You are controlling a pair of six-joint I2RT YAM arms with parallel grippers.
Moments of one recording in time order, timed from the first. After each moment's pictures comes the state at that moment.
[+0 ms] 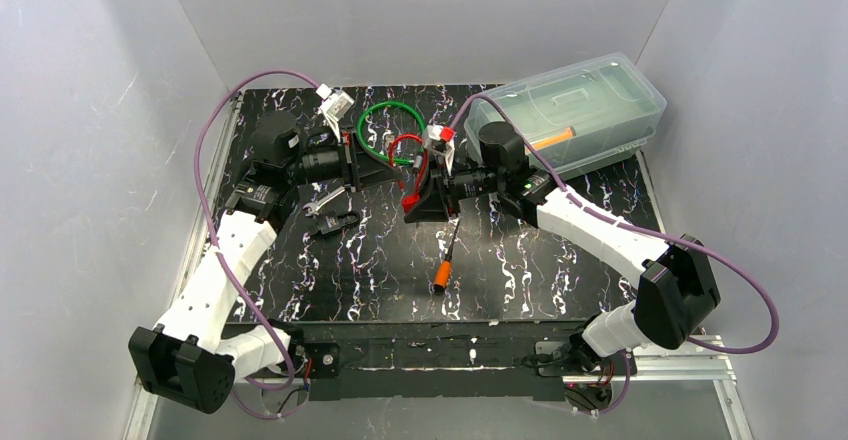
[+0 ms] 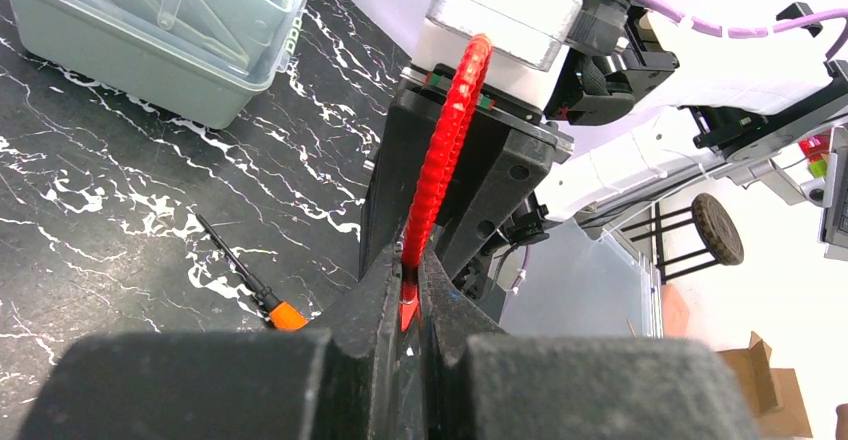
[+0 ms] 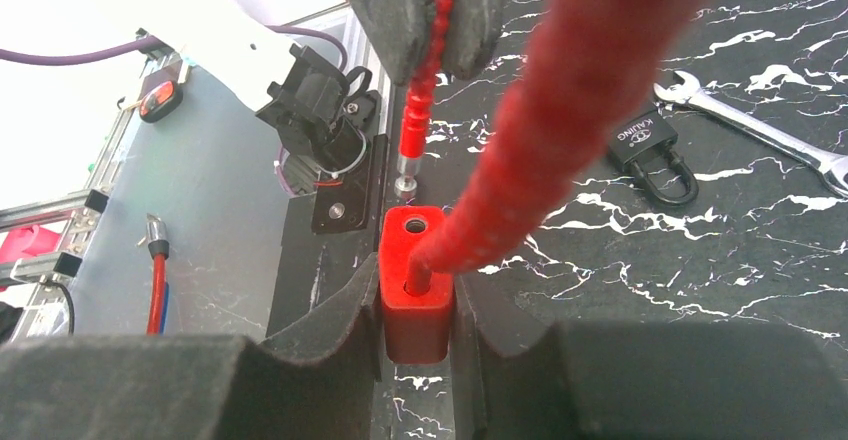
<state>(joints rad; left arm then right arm) -0.31 1.13 1.12 -0.21 0.95 -0.46 0.73 1.44 1.11 0.05 -0.99 0.13</state>
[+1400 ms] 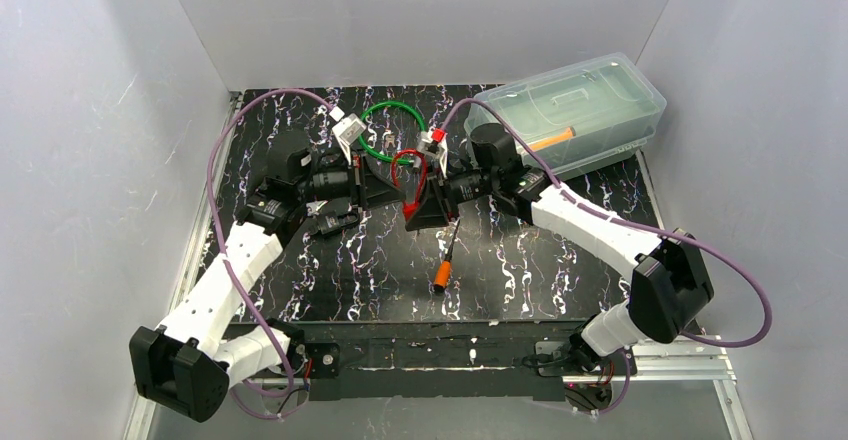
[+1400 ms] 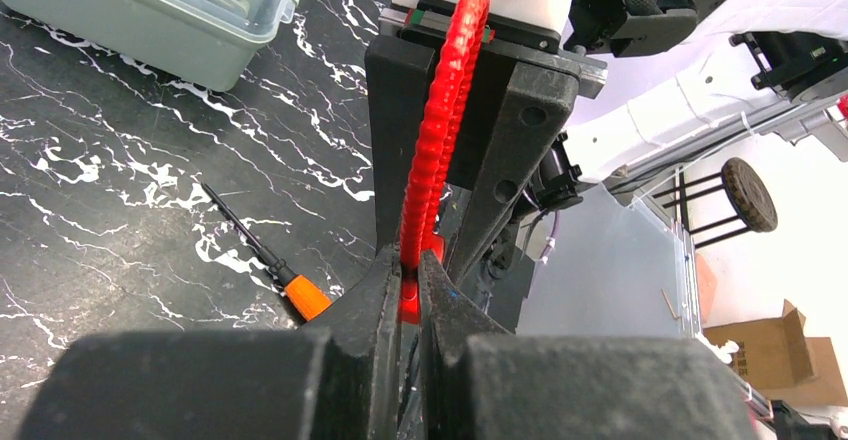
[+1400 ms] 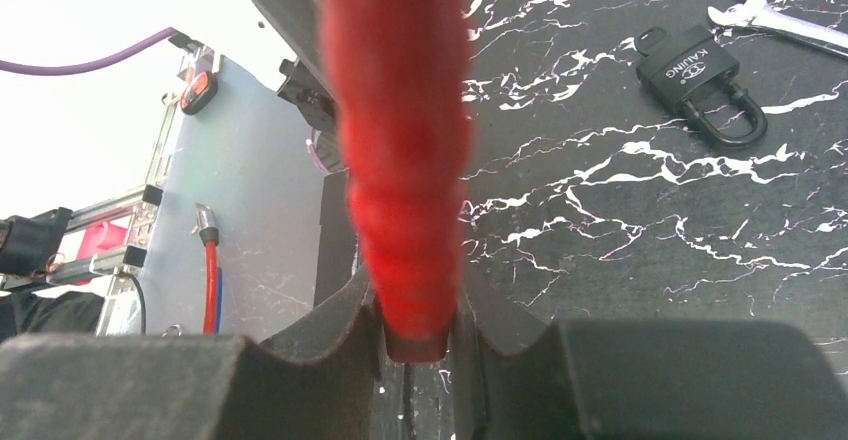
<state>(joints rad) -0.36 1.09 0.97 -0.18 0.94 -0.37 0.74 1.47 1.14 -0.05 -1.00 0.18</state>
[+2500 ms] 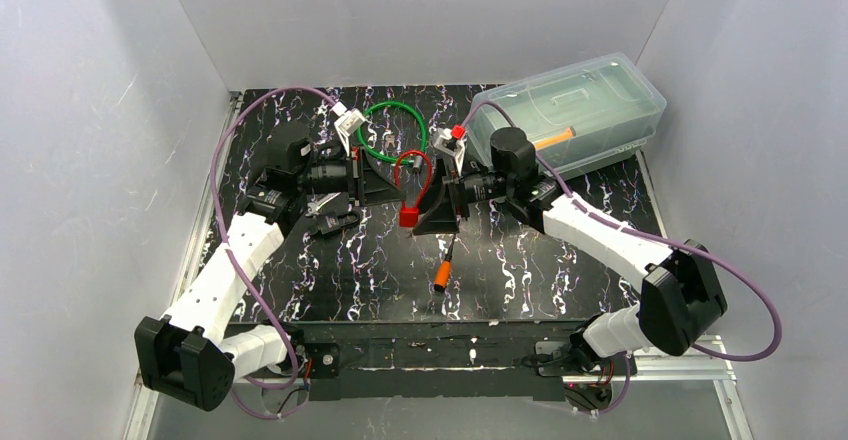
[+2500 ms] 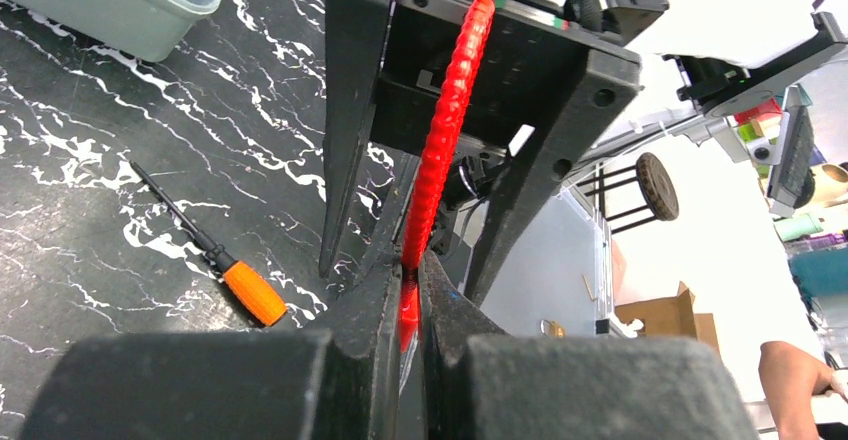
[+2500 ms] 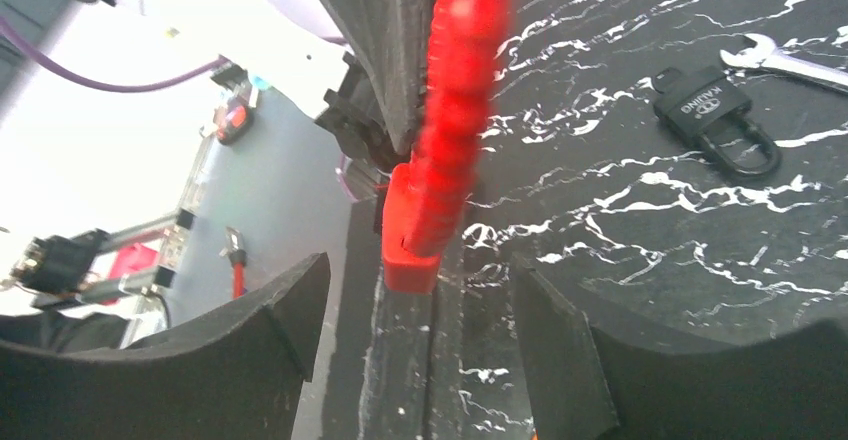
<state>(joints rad) -0.32 1.14 1.02 -0.20 1.04 -0.48 0.69 1.40 1.02 0.16 -1.07 0.31</state>
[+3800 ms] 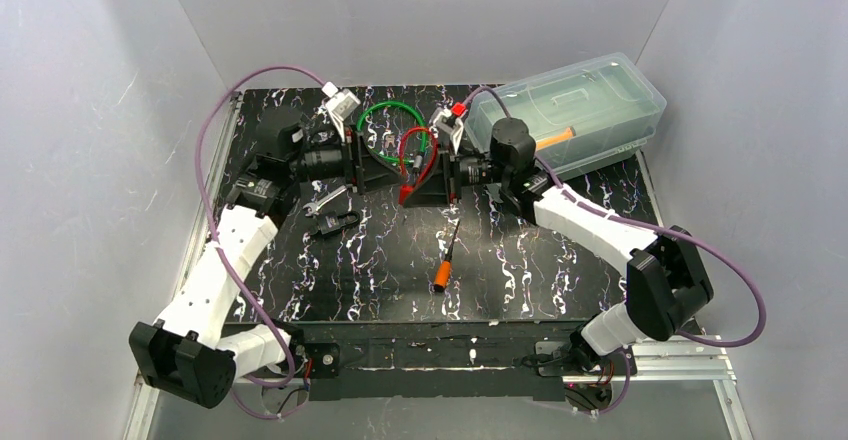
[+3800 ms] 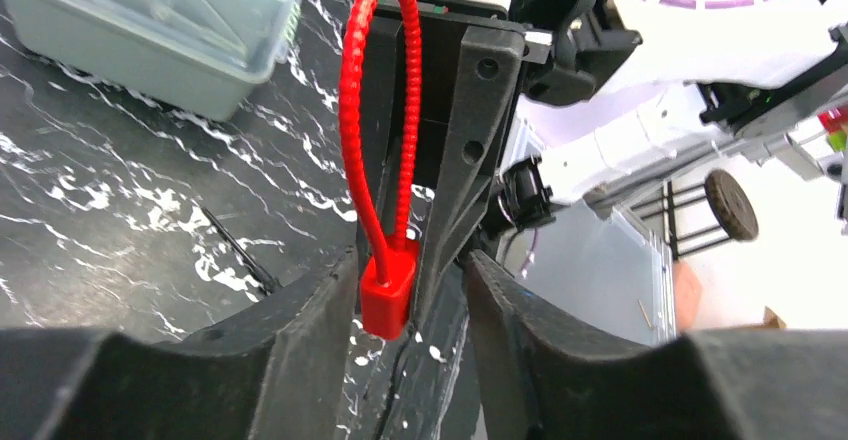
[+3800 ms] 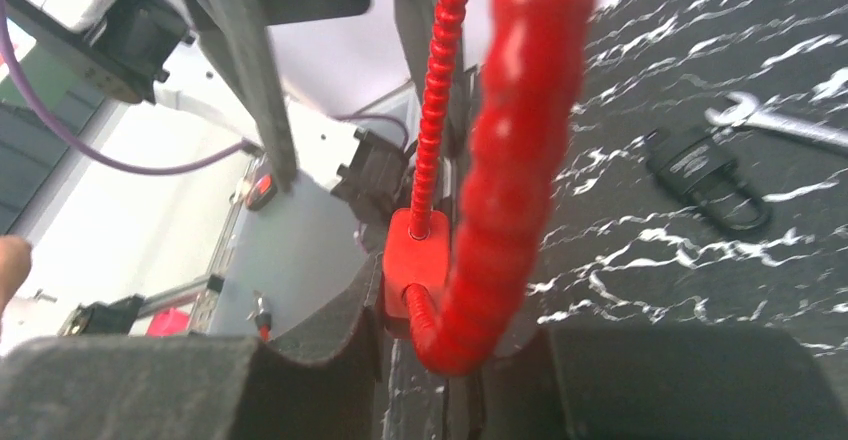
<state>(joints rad) -0.33 1.15 1.15 -0.29 0.96 -0.38 0.68 1.48 1.07 0.39 -1.05 0.57</state>
